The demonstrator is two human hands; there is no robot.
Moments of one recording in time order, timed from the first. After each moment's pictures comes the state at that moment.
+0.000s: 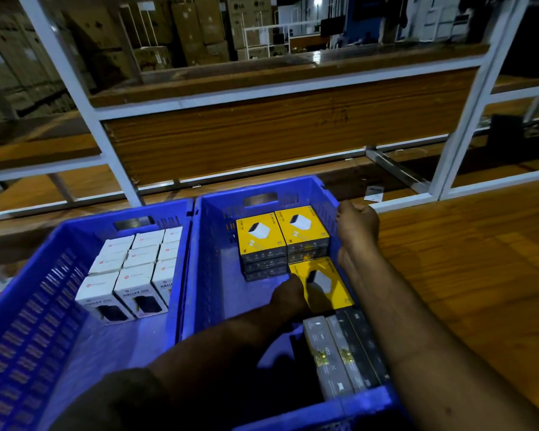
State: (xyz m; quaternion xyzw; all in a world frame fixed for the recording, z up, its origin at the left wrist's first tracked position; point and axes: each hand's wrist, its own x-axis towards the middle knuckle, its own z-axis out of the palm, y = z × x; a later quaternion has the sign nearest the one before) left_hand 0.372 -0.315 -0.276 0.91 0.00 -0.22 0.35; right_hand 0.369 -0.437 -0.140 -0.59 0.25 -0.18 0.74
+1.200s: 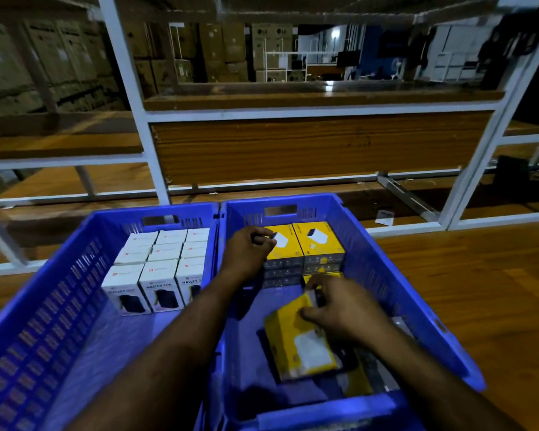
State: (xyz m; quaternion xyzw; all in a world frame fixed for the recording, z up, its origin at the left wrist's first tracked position) left_hand 0.361 -0.211 -0.171 0.83 0.00 0.10 0.55; right_hand 0.262 -0.404 -0.146 -0.98 -0.09 0.02 0.20
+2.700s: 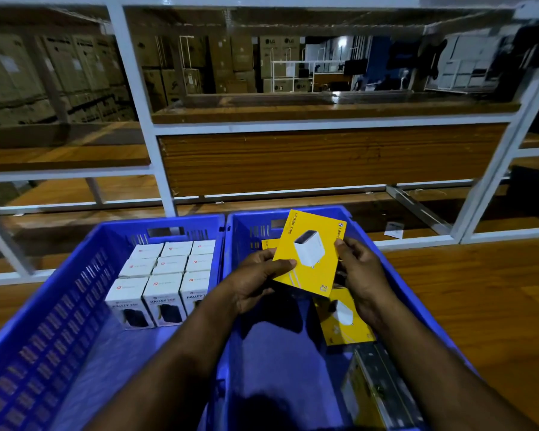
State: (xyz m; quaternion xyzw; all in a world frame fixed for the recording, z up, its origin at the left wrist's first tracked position) left_hand 0.348 -0.213 -0.158 0.61 -0.02 -0.18 0.77; right_hand 0.350 -0.410 -0.156 -0.66 0.07 -0.04 0.75
